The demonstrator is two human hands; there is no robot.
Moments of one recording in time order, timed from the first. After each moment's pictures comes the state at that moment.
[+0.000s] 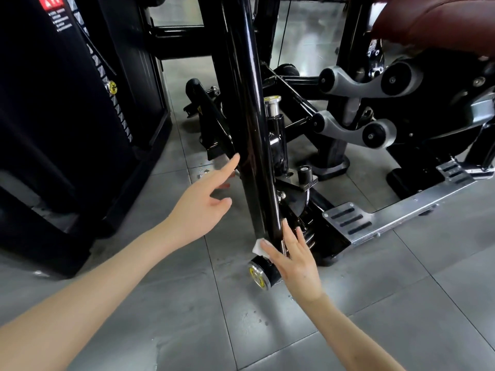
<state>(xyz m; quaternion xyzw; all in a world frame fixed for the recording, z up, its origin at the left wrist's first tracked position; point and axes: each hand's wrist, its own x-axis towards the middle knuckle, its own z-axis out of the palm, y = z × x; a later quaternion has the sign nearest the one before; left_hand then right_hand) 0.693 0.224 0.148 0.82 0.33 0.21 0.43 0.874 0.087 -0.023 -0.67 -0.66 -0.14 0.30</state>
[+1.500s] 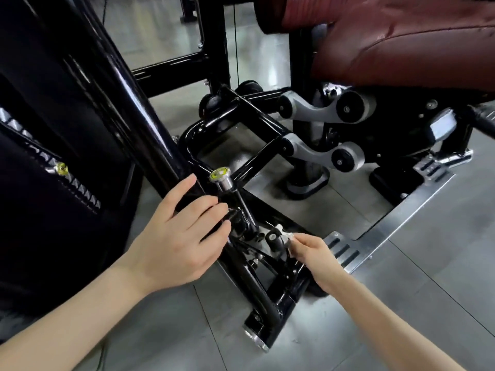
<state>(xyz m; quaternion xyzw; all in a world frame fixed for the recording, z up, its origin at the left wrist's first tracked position) 0.754 0.292 0.217 0.93 -0.01 0.26 -0.26 0.960 0.140 0.091 -0.70 -0.25 0.43 0.51</state>
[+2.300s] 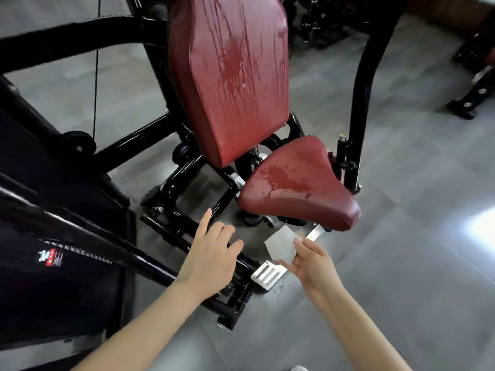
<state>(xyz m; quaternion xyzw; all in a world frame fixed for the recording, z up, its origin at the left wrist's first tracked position) 0.885 0.239 0.540 0.99 0.10 0.07 -0.05 1.024 0.075 0.527 -0.60 0.07 0.45 0.66</state>
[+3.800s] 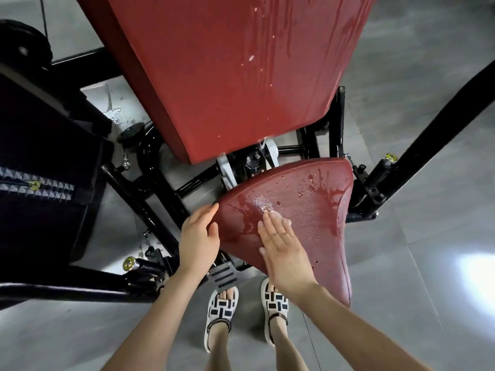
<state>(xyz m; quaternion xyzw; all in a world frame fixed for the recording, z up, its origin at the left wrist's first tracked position) 1.086 0.285 0.427 0.69 0.60 0.09 0.40 1.237 0.172 0.414 -0.75 -0.66 0.11 0.01</state>
